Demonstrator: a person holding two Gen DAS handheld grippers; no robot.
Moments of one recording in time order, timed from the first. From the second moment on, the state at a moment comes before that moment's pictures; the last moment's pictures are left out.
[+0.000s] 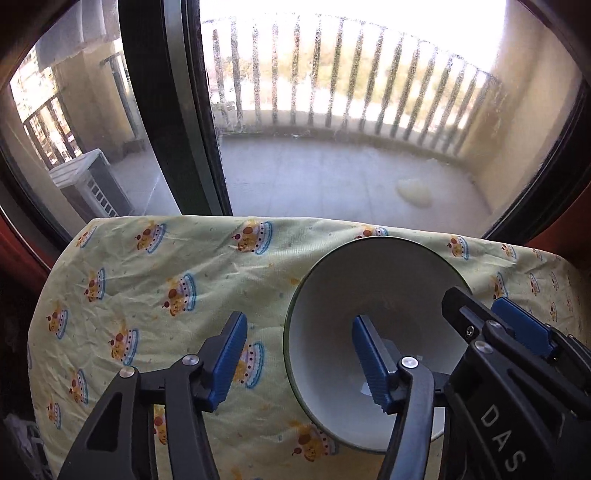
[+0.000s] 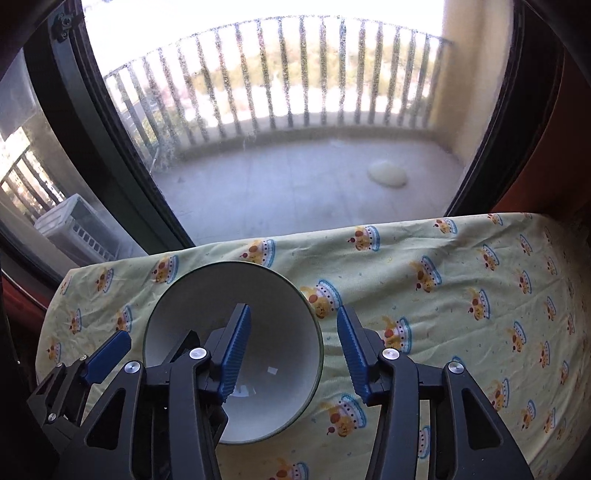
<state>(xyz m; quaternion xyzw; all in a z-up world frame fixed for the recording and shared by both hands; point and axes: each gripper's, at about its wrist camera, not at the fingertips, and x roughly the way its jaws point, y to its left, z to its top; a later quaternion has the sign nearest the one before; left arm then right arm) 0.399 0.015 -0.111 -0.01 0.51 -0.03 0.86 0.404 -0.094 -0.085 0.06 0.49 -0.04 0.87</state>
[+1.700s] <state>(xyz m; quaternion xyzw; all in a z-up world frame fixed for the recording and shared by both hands) 0.333 -0.022 -0.089 0.01 0.52 -0.05 0.85 0.342 -0.136 -0.079 0.09 0.52 -0.03 0.85</state>
